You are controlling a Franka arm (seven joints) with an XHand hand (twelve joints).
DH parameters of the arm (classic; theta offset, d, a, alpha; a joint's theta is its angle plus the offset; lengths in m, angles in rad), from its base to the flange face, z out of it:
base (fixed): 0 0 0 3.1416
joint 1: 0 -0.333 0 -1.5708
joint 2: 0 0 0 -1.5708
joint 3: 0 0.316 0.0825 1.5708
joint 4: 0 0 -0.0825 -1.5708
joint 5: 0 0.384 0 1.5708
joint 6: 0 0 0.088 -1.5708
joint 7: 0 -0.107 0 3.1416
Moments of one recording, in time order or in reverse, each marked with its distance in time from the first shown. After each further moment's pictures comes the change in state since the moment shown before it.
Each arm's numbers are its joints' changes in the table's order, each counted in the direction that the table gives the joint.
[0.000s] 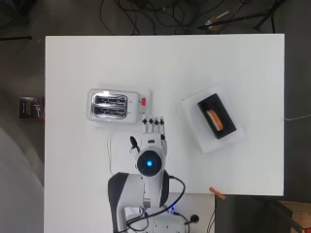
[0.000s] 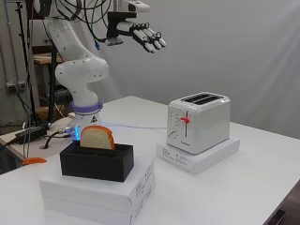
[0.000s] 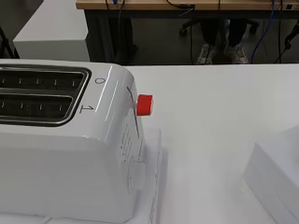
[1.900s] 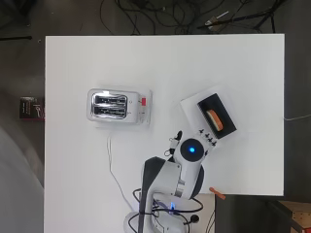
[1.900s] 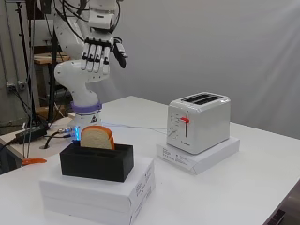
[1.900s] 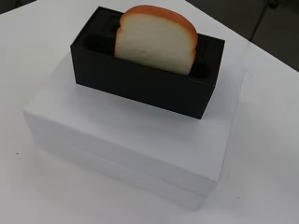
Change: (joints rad) arm 0.110 -0.129 -0.148 0.052 -0.105 -0.122 -0.624
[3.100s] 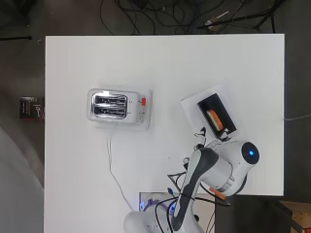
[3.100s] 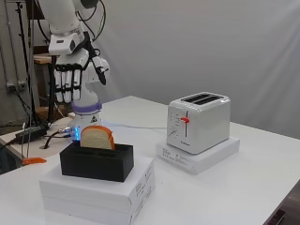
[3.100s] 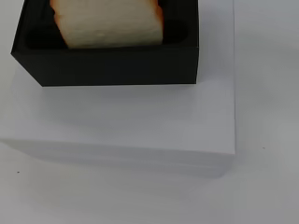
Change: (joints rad) arm 0.024 -0.193 -0.313 0.069 0.165 0.045 0.101
